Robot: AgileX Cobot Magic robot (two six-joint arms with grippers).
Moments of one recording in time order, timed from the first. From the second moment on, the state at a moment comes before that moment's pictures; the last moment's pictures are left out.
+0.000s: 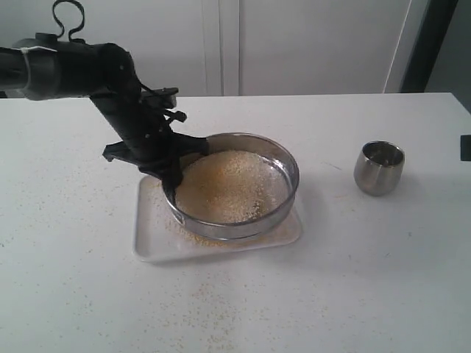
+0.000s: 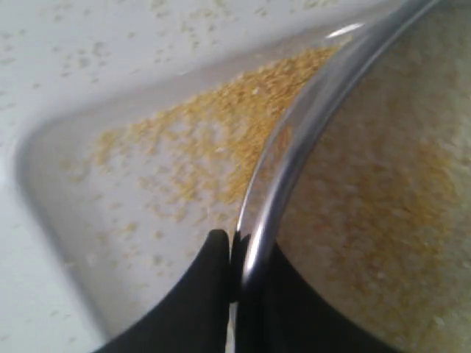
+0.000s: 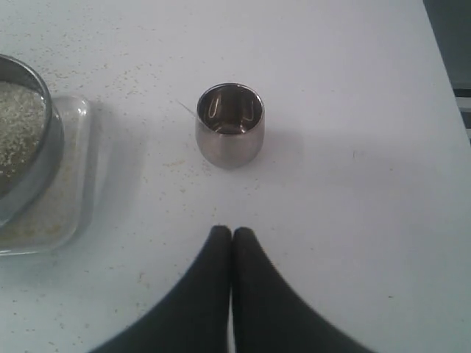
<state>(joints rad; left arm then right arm) -0.42 2.07 -1.62 -0.24 0.88 -0.11 0.06 0.87 -0.75 0.01 0.61 0.03</state>
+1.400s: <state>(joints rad) -0.37 2.08 -1.67 -0.17 0.96 -0.27 0.06 0.87 -0.75 0.01 0.61 0.04</state>
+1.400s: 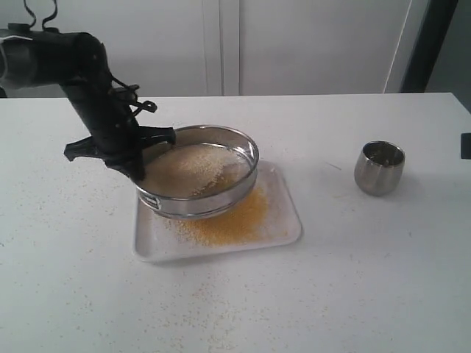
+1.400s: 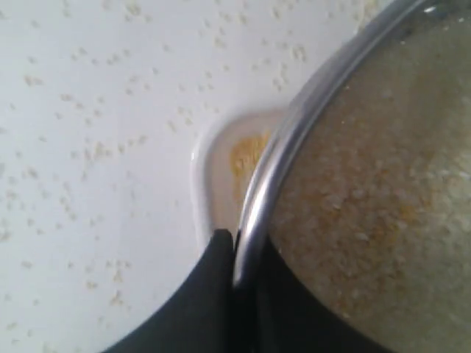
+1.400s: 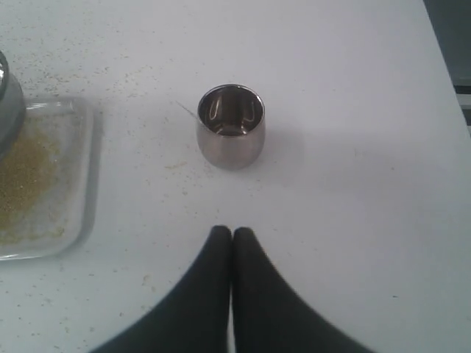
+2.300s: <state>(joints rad) -0.44 2.08 -1.66 -0.23 0.86 -0.21 0.06 0.87 -0.75 0.01 0.61 0.04</state>
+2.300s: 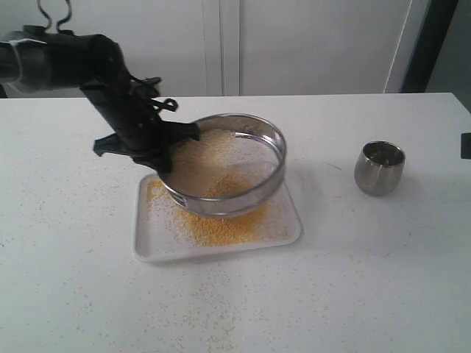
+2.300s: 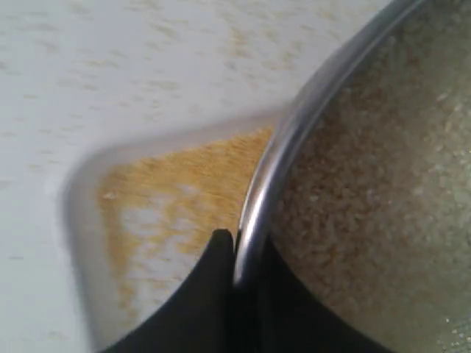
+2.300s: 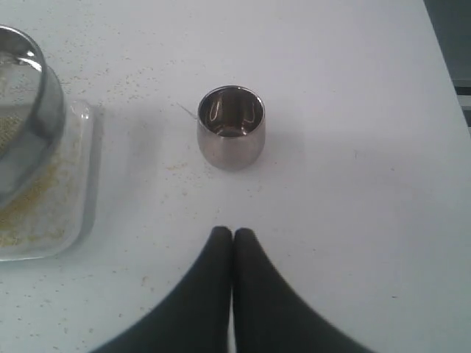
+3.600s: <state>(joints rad) -0.43 2.04 -1.64 -0.07 0.95 -0.34 0.06 0.87 -0.75 0.01 0.61 0.04</state>
